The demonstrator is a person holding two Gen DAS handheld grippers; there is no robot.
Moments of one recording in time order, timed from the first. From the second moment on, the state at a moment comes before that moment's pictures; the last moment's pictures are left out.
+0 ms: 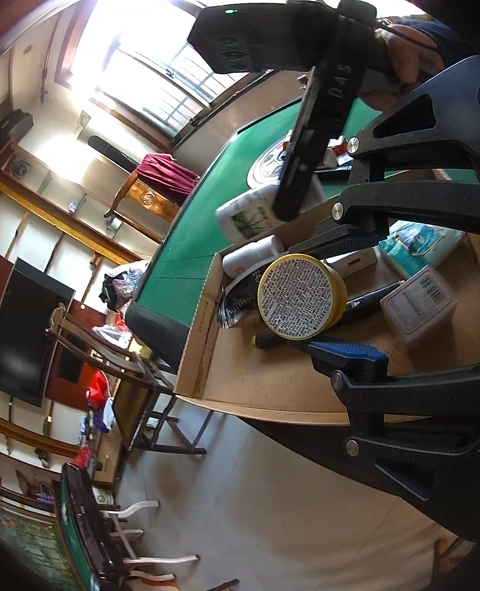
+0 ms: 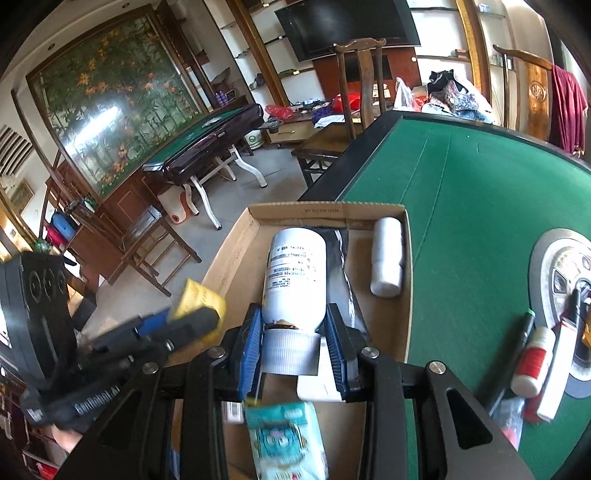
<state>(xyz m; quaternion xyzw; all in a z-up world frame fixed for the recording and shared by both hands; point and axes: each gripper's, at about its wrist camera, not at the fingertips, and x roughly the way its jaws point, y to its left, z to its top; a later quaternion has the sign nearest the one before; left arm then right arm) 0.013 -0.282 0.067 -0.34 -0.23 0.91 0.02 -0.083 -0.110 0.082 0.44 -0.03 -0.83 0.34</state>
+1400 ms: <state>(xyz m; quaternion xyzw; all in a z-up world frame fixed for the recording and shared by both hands) 0.006 -0.292 0.040 -0.40 -0.23 0.89 -0.03 -0.134 -0.213 0.046 0.48 0.04 -0.80 0.35</state>
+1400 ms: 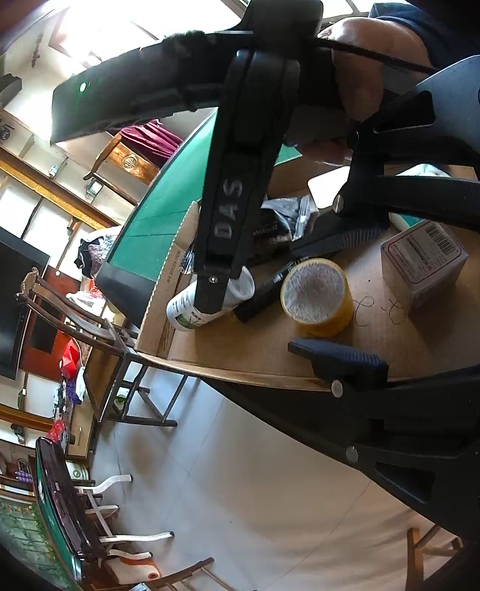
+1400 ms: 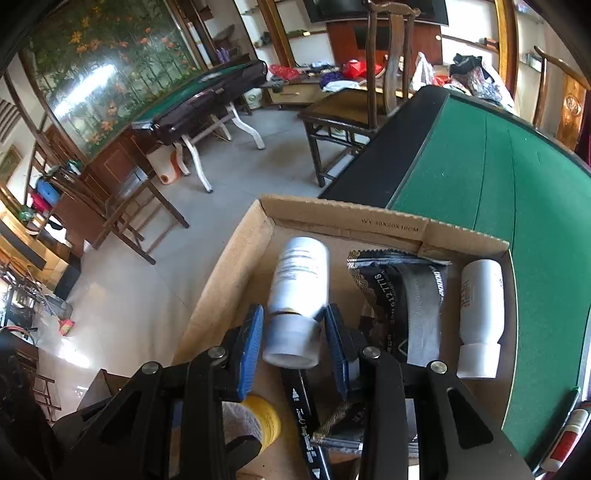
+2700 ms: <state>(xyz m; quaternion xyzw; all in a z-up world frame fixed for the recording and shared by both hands) -0.025 -0.088 0.062 -0.46 -0.11 0.88 0.08 -0.070 0.163 0.034 0.45 -0.16 -0.85 0.23</state>
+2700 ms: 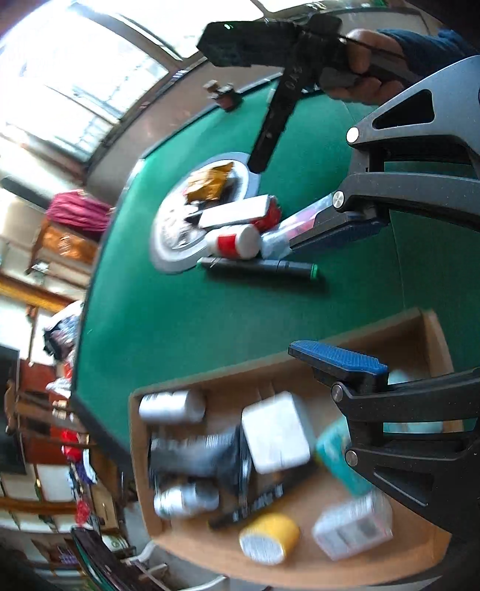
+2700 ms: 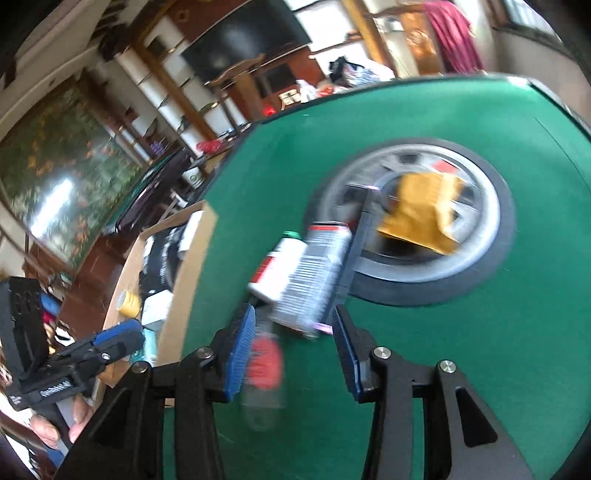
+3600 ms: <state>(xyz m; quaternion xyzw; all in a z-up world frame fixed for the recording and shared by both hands) -0.123 -0.023 0.008 -0.53 -0.01 0.85 0.02 -0.068 0.187 0.034 0.44 -0.21 -0.84 0.22</state>
